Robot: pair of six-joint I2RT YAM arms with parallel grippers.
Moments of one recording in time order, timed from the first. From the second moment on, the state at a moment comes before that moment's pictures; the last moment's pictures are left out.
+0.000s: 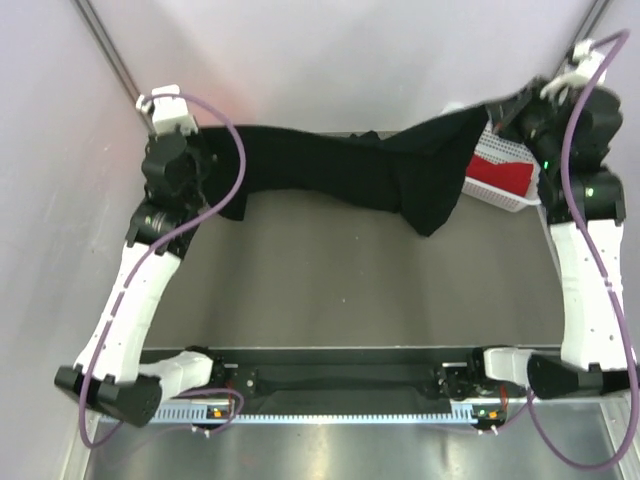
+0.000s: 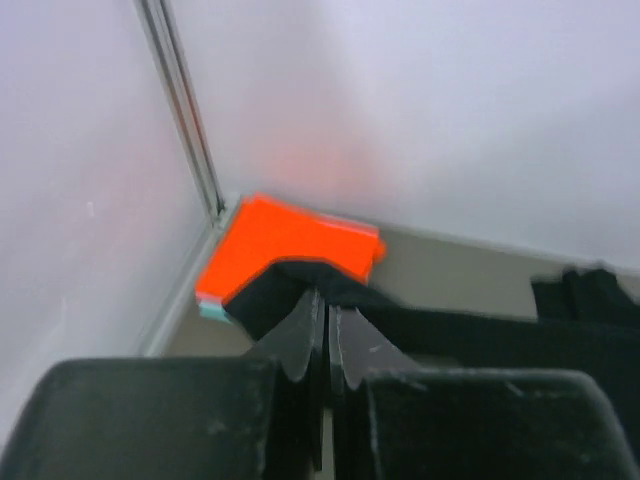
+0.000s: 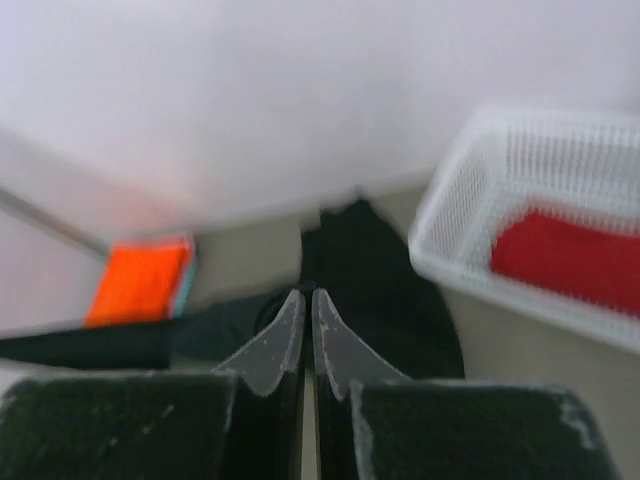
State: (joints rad) left arm -0.28 1.18 1.46 -0.26 -0.52 -0.04; right arm 0.07 1.28 1.80 -0.57 -0.07 0.39
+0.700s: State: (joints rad) left arm -0.28 0.68 0.63 -0.43 -0.43 -0.35; right arm 0.06 0.87 0.66 -0.81 -0.15 0.82
